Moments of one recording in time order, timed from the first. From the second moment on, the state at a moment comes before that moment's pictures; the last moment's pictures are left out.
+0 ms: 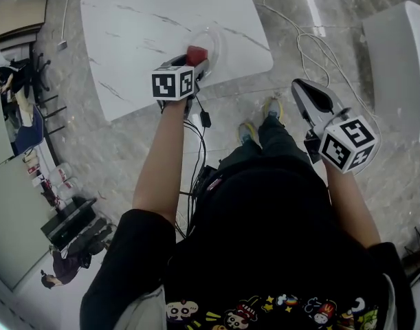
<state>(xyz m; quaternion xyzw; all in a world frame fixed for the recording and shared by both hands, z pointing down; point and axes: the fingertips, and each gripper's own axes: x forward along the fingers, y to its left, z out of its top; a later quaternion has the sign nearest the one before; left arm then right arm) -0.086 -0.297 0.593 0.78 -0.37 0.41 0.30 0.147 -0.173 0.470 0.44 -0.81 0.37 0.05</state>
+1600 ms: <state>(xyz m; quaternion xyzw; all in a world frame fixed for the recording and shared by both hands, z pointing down) -0.090 -0.310 0.570 0.78 -0.40 0.39 0.28 0.143 -0.178 0.470 0.44 -0.82 0.37 0.05</state>
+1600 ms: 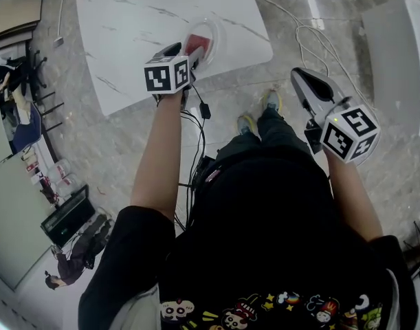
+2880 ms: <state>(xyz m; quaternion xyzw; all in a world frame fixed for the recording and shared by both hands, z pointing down) -0.182 -0.148 0.304 0.88 -0.47 0.05 0.07 0.034 -0.126 0.368 0.49 -0.84 0.20 0.08</state>
